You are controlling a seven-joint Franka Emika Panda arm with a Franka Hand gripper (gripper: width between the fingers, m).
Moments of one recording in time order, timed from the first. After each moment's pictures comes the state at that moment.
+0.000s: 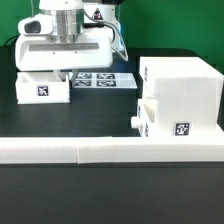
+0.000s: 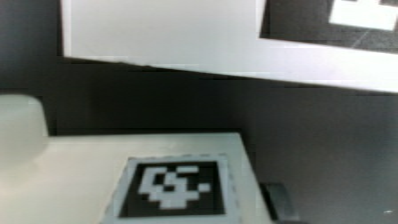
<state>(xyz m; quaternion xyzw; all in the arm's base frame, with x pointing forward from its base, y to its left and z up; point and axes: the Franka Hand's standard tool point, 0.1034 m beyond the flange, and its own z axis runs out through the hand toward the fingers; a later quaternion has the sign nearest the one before) 0.375 -0.084 0.005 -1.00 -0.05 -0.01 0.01</state>
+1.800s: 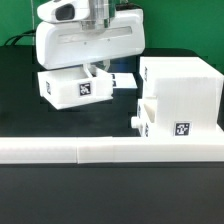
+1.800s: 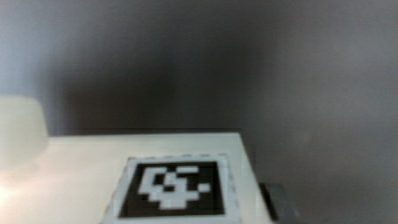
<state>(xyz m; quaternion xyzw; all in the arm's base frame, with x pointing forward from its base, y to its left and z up) 0.481 -0.025 0.047 -0.96 -0.27 -0.02 0.03</state>
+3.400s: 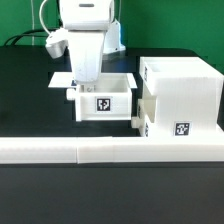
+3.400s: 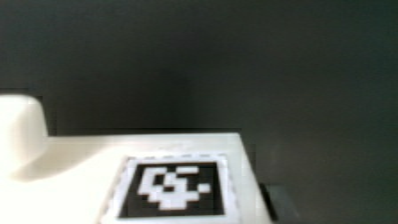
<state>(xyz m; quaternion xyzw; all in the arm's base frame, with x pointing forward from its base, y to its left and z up) 0.527 -0.032 0.052 -0.72 -0.70 0.00 0.01</state>
